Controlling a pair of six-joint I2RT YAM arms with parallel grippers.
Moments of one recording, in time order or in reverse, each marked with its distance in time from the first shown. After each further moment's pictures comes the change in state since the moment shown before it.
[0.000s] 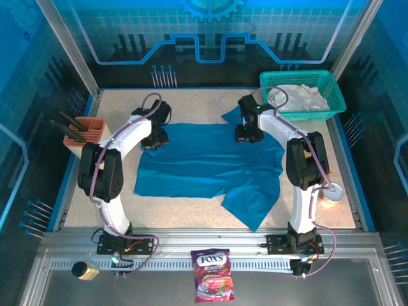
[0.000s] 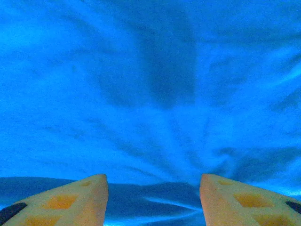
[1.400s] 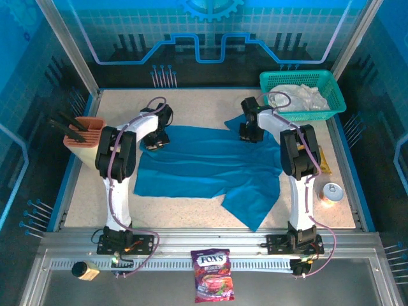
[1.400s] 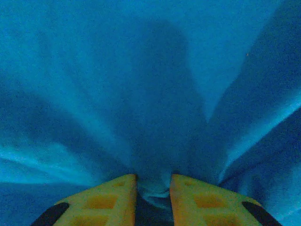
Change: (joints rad) left arm 0.056 0.306 0.100 0.050 -0.026 -0.012; right arm -0.058 0.172 0.050 0.076 -0.023 0.180
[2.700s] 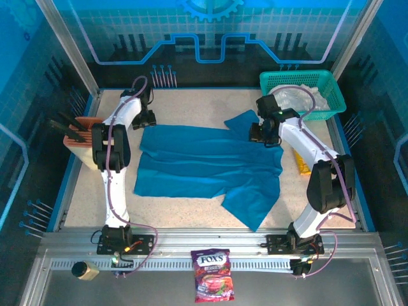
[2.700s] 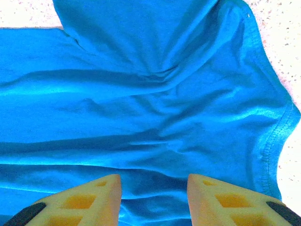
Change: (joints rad) left arm 0.183 0.166 0.401 -0.047 0.114 0.282; right arm 0.002 -0.503 -0.271 -0.083 -0.003 -0.092
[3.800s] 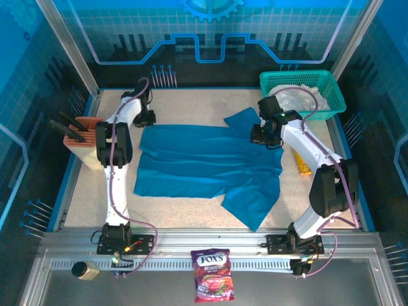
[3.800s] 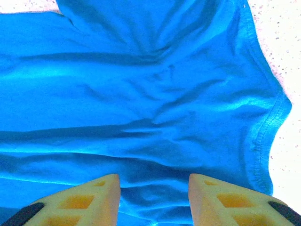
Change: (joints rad) left arm 0.029 0.131 0.101 0.049 0.067 0.130; right arm -0.001 -0.048 -0.026 -0.011 0.007 -0.004
